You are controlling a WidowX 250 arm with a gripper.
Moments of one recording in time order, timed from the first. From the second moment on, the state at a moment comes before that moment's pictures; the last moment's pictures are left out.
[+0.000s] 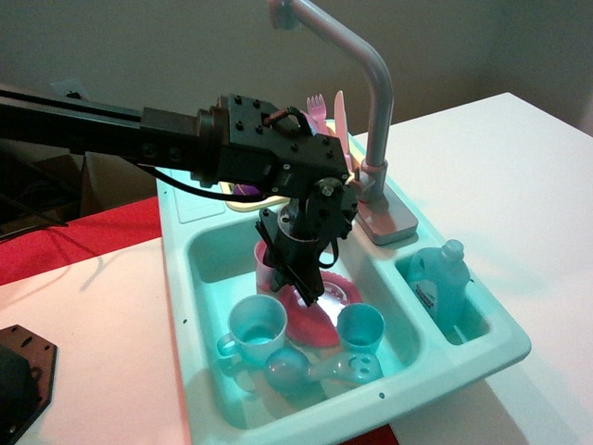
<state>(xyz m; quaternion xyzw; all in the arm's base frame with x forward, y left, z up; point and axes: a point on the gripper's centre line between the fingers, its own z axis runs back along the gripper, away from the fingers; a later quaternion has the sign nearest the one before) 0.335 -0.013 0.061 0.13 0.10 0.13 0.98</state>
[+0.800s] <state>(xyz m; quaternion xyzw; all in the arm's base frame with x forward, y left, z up) 0.330 0.008 0.068 0.13 0.16 0.17 0.96</state>
